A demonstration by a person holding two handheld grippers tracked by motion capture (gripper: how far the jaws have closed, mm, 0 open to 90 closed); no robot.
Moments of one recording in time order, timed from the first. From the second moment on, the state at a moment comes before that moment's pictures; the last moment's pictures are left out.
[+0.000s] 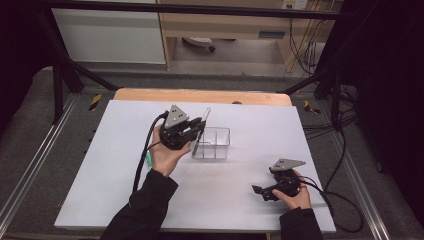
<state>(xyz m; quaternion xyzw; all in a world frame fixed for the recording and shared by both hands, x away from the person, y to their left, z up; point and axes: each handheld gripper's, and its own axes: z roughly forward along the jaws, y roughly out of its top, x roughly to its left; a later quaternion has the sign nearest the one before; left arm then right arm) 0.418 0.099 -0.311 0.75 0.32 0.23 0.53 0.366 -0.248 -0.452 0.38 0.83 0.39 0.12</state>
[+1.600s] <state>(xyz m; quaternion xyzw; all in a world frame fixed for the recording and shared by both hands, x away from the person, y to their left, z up) 0.474 0.053 -0.345 0.76 0.33 0.20 0.53 0.366 -0.248 -0.452 0.37 0.83 0.39 0.11</state>
